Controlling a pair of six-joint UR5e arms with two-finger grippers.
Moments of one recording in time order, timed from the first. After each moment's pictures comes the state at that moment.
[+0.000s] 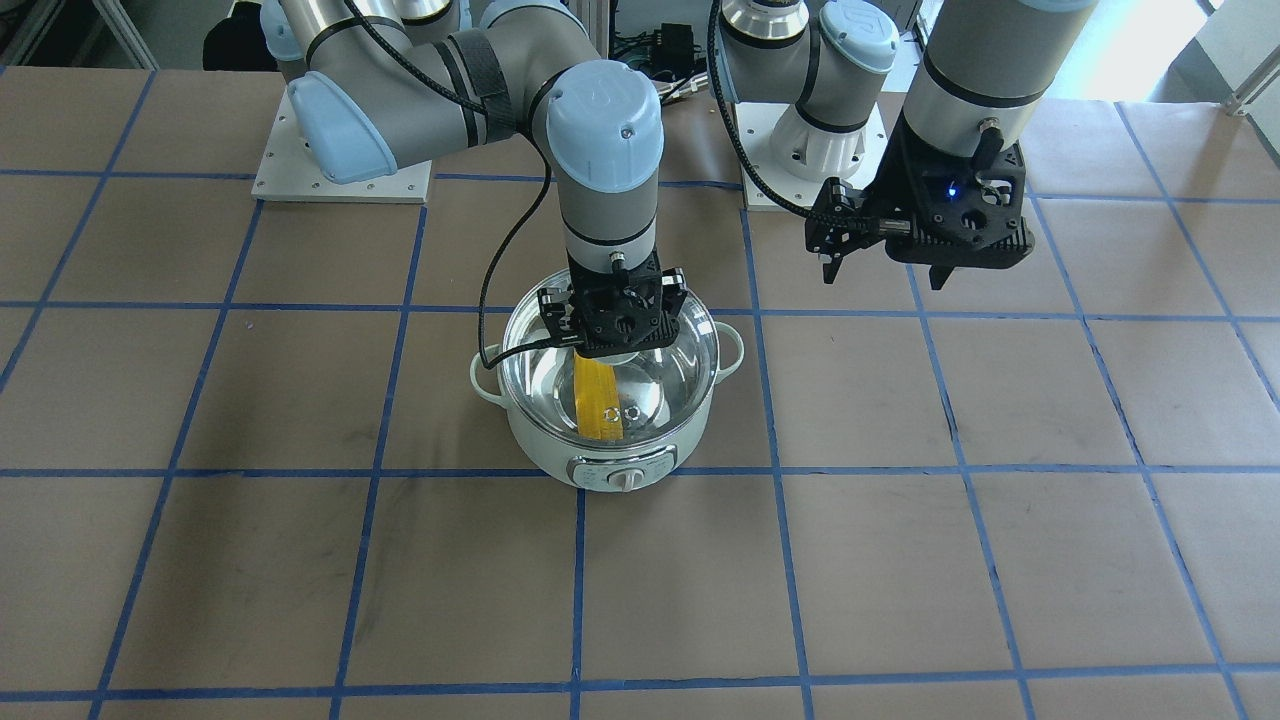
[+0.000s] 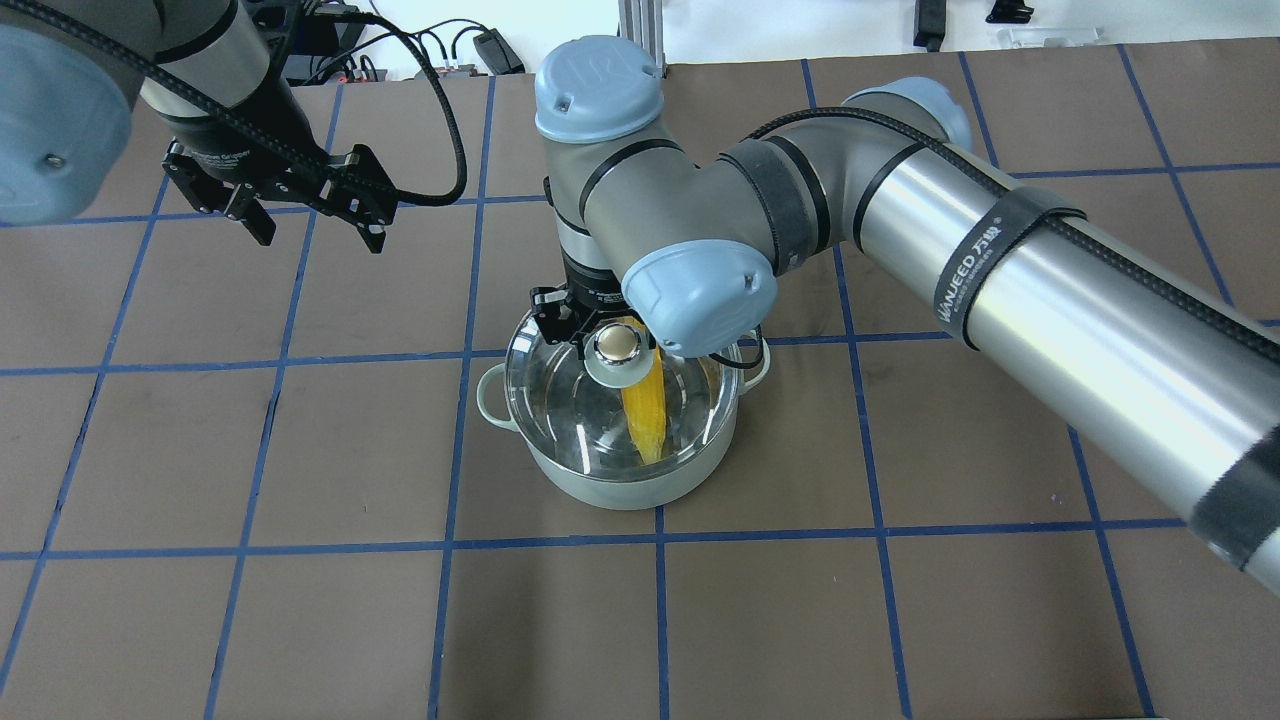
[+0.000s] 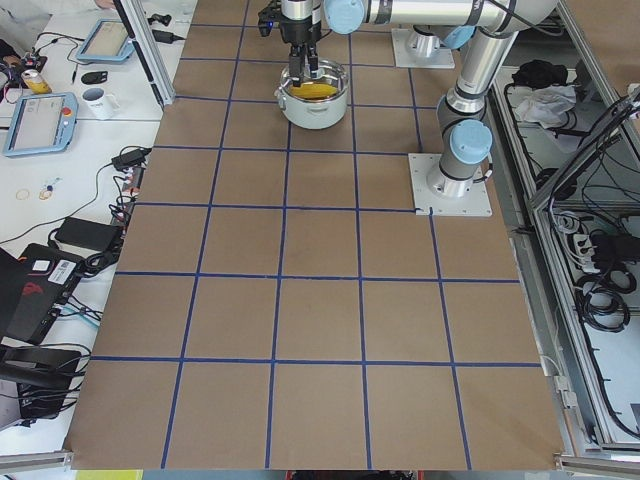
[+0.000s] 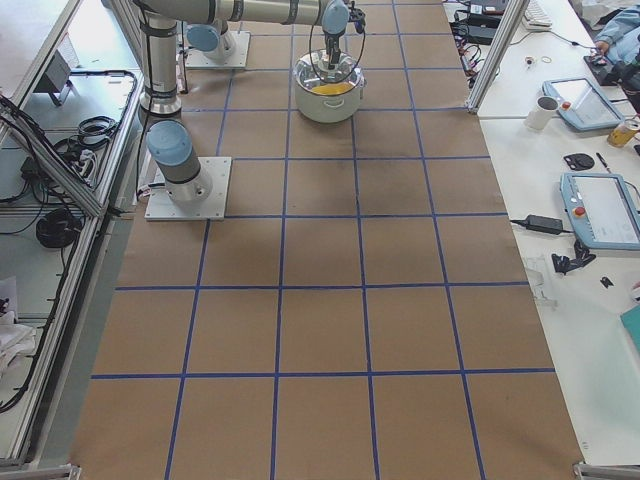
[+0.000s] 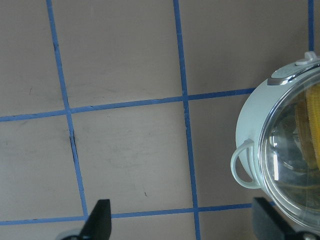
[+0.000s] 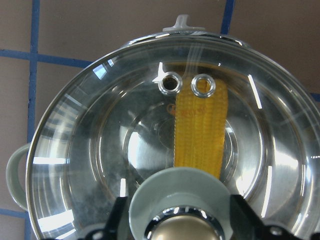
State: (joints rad) left arm -1.57 -1.59 -1.55 -1.57 1.63 0.10; right arm 2.03 -1.25 1.56 -1.87 -1.50 0.31
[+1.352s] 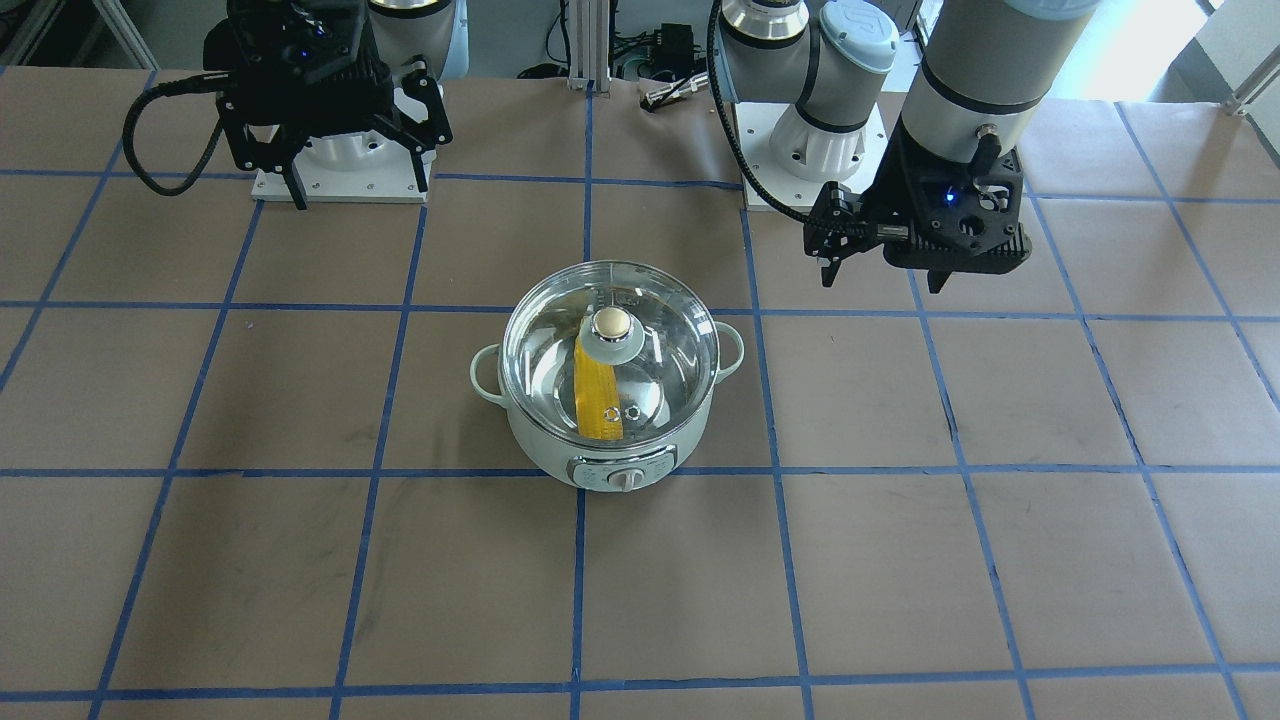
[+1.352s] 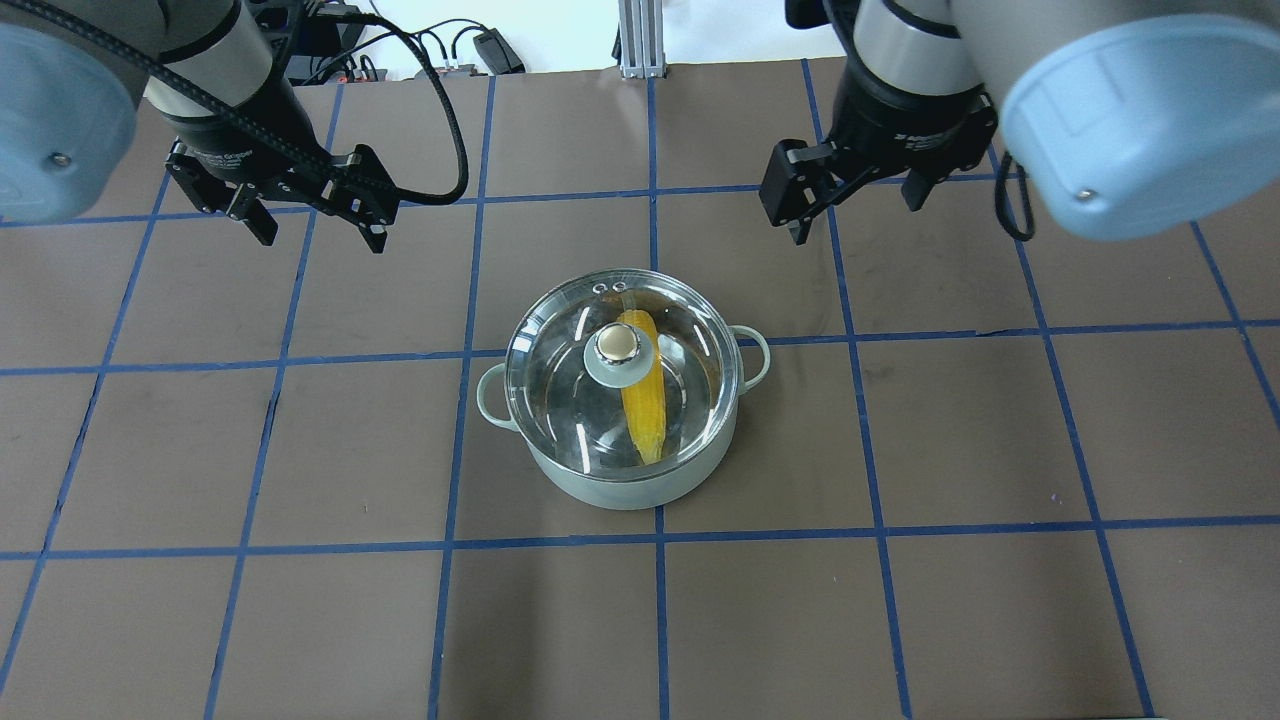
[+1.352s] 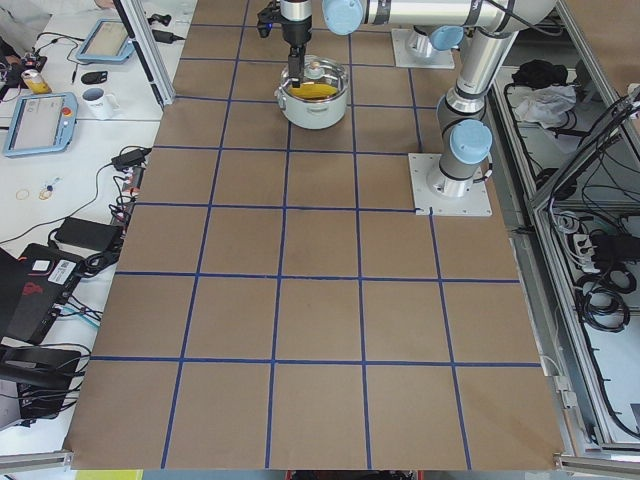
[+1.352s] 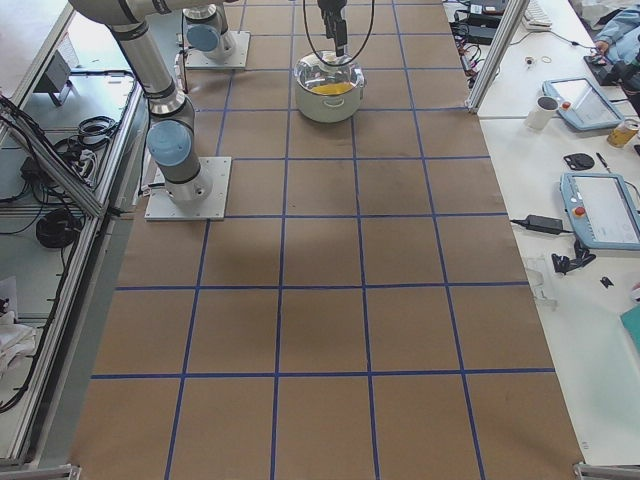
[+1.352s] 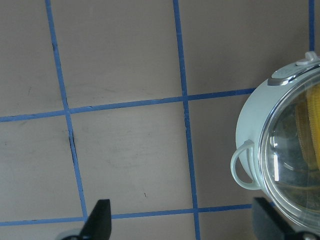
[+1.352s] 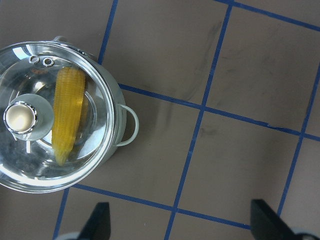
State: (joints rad) left arm -1.57 -1.60 -1.55 -1.57 1.63 0.10; right arm 1.73 -1.64 1.54 -1.57 -1.60 -0.11
